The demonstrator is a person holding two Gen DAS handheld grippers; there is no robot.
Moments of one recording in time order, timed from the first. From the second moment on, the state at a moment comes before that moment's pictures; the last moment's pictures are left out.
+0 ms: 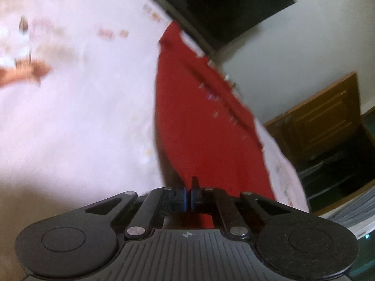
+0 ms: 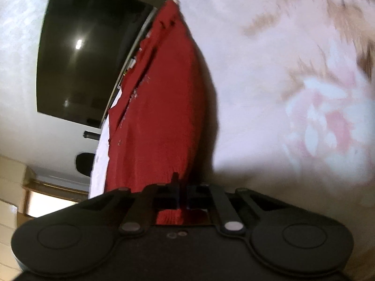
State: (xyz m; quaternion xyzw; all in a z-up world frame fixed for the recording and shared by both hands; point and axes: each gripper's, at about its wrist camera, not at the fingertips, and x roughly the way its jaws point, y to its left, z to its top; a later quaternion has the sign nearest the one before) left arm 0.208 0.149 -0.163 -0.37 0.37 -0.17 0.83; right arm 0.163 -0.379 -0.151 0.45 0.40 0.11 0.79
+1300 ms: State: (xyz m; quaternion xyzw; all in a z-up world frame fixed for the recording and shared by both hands) left arm 0.435 0.147 -0.041 -0.28 0.26 -0.17 0.91; right arm 0.352 -0.391 -0.008 0.27 0.26 0.15 0.91
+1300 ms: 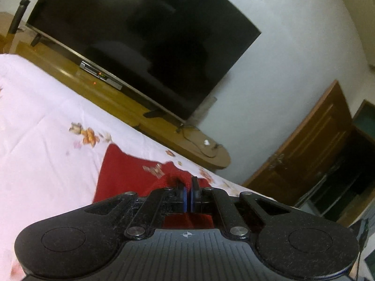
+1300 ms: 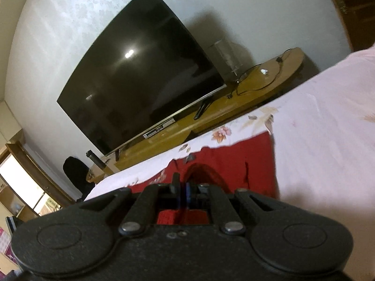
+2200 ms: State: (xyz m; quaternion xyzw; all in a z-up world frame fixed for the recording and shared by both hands) left arm 0.566 0.113 -0.145 -0.26 0.24 -0.07 0.93; right arm 0.509 -0.435 -0.136 0.35 0.27 0.11 0.89
